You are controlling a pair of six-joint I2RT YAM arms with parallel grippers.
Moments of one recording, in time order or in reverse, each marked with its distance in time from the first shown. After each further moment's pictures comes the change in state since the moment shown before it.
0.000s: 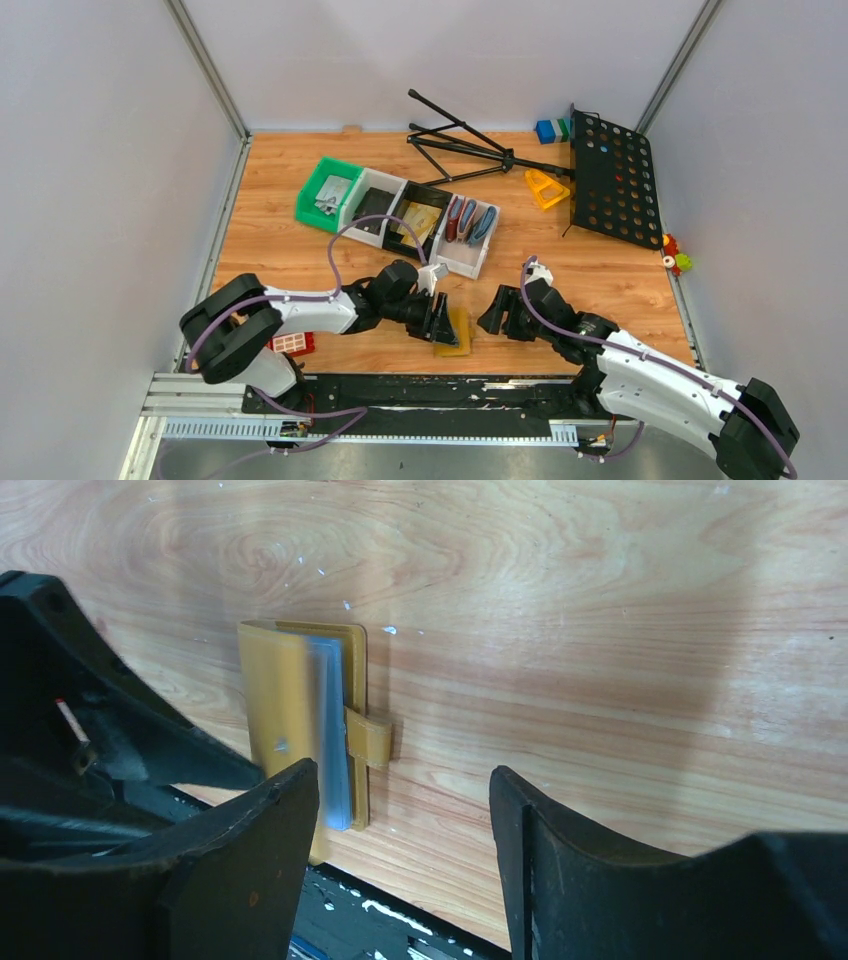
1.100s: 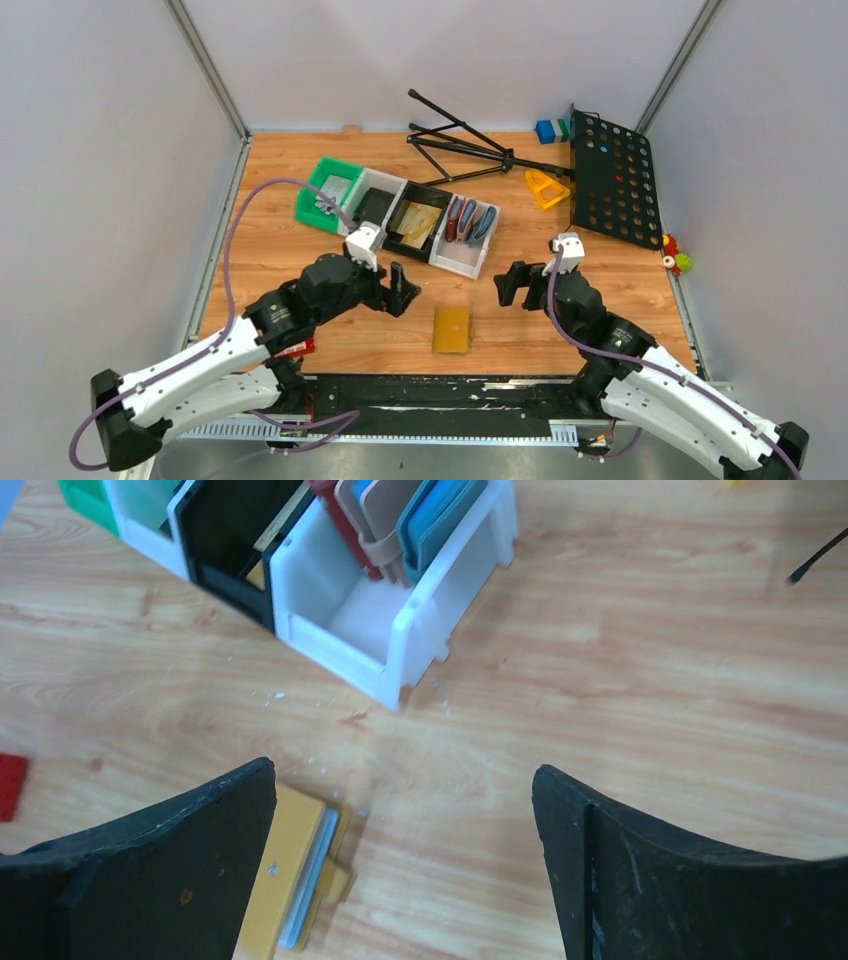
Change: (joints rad) left arm -0.001 -0.638 0.128 -0.519 -0.594 0.319; right arm -0.006 -0.251 0.121 -0.021 0.312 -0.407
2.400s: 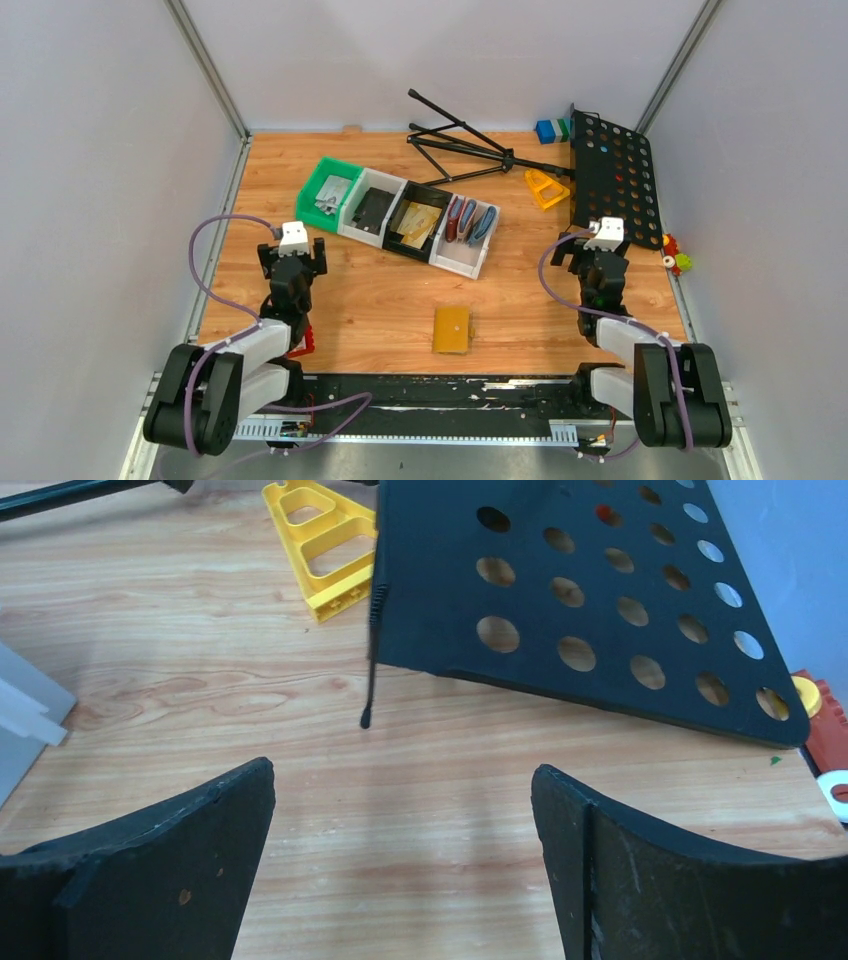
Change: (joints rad) left arm 0.743 0.247 -0.549 0.991 -0.398 0.512; right arm -0.808 0.599 -0.284 1.094 -0.259 -0.483
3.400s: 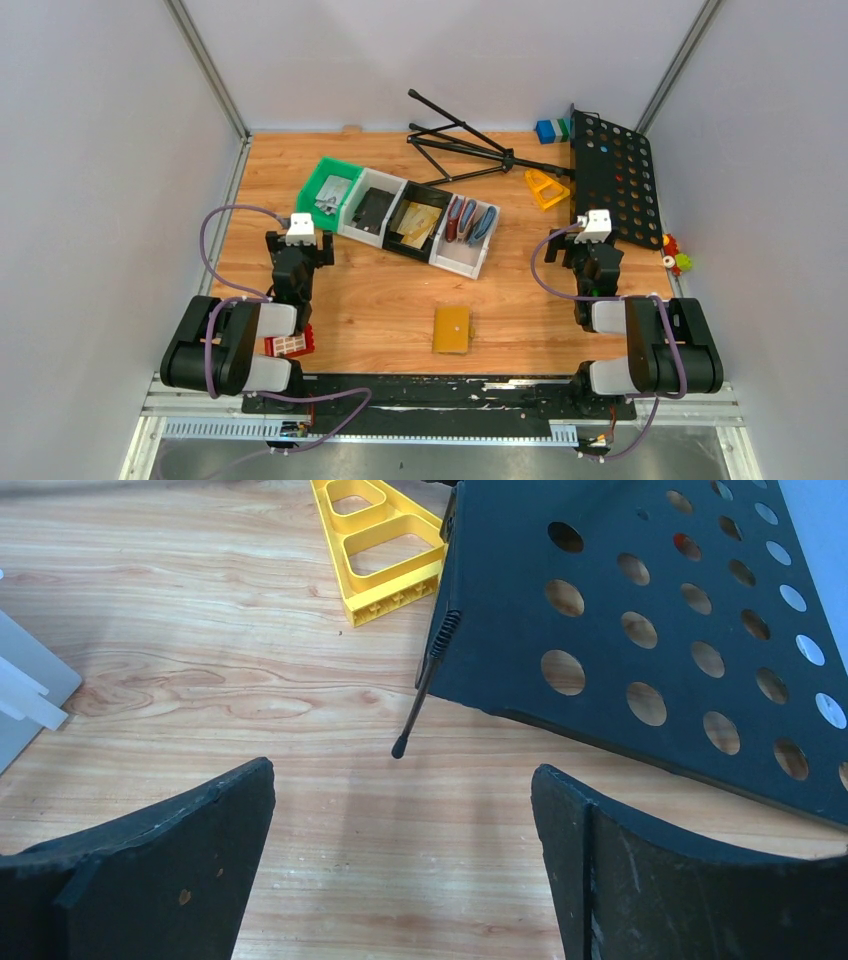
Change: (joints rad) left arm 0.072 0.299 0.056 0.278 0.204 0.034; right arm -0.027 0.257 0.053 0.200 -0.135 -0.071
